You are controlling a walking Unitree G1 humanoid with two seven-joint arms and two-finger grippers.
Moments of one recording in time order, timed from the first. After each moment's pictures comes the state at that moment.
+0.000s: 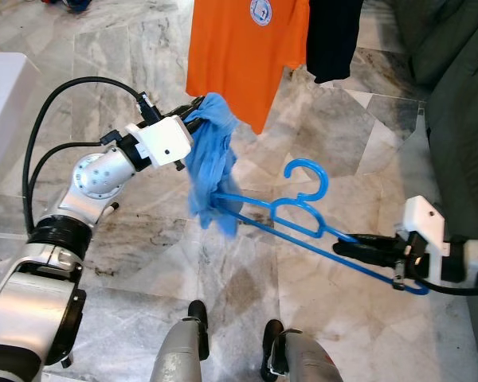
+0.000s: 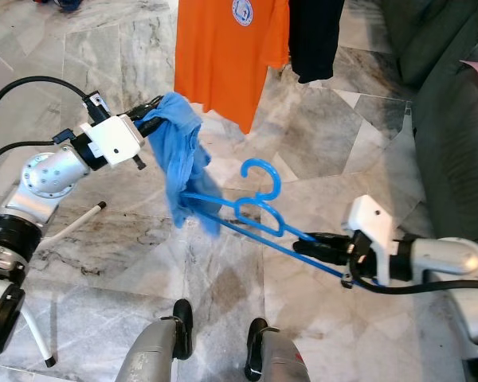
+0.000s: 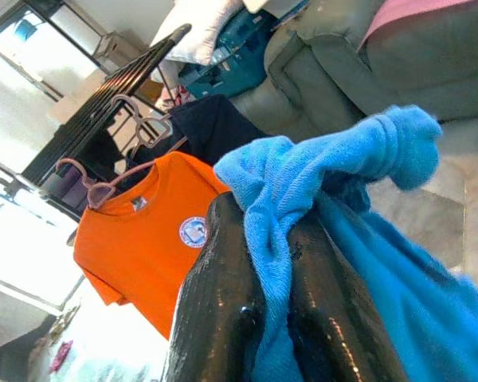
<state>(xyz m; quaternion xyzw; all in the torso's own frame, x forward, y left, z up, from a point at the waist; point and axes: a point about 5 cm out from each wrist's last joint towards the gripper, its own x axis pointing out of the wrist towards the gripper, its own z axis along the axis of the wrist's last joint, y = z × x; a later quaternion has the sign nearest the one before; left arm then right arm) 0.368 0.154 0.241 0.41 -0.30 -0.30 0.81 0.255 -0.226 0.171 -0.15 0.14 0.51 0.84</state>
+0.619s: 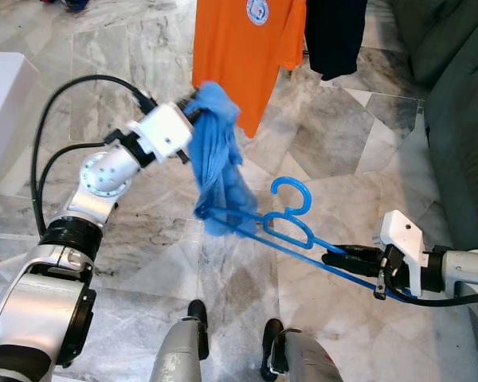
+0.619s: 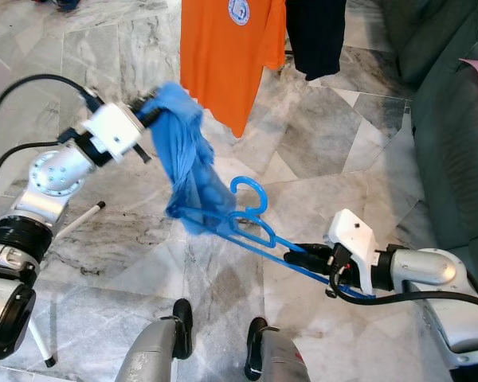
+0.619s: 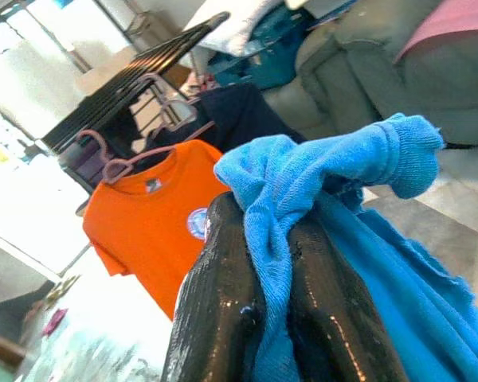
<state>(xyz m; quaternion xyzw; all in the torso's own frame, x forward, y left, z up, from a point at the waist) 0.374 0.157 0.245 0.35 -0.29 -0.26 0.85 0.255 -0.218 0.152 -0.17 0.16 0.49 0.84</state>
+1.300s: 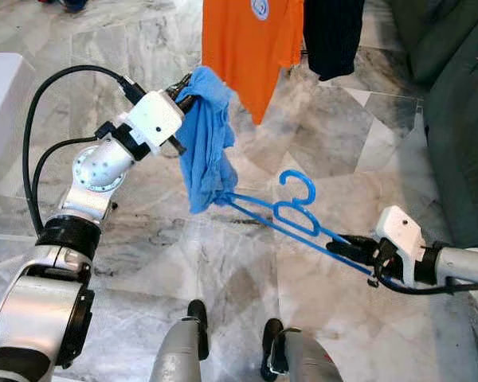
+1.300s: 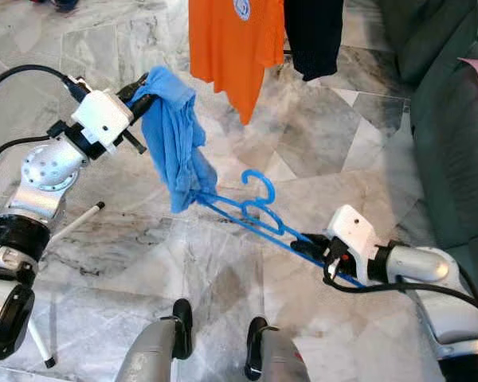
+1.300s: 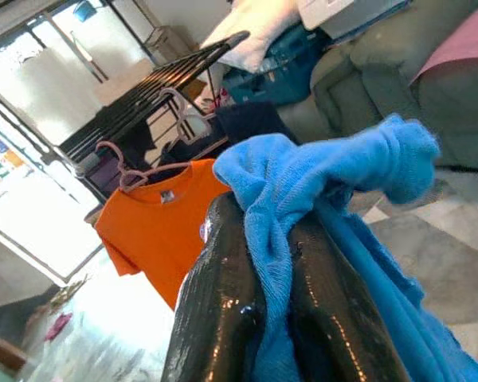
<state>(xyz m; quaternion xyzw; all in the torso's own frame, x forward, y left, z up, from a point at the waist) 0.370 0.158 0.255 0.33 -0.31 -0.26 0.85 0.271 -0.225 0.143 -0.20 0.14 0.43 0.87</state>
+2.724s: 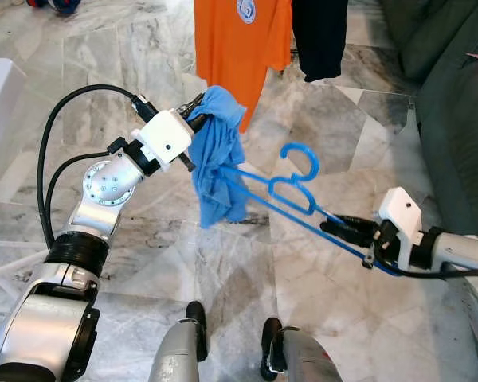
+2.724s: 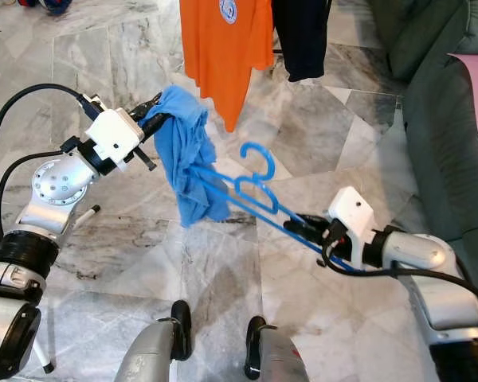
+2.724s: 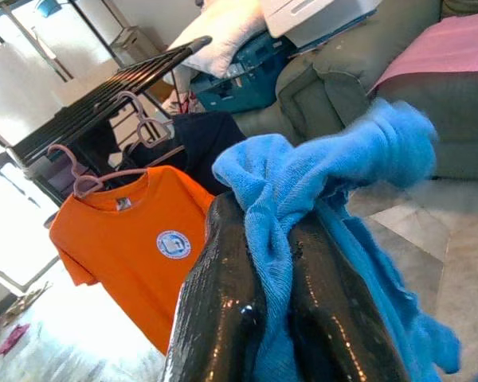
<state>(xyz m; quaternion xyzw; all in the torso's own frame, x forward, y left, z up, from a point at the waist) 0.362 0.147 0.235 0.32 -0.30 -0.29 0.85 0.284 -0.217 0.160 -0.17 0.09 0.43 0.88</state>
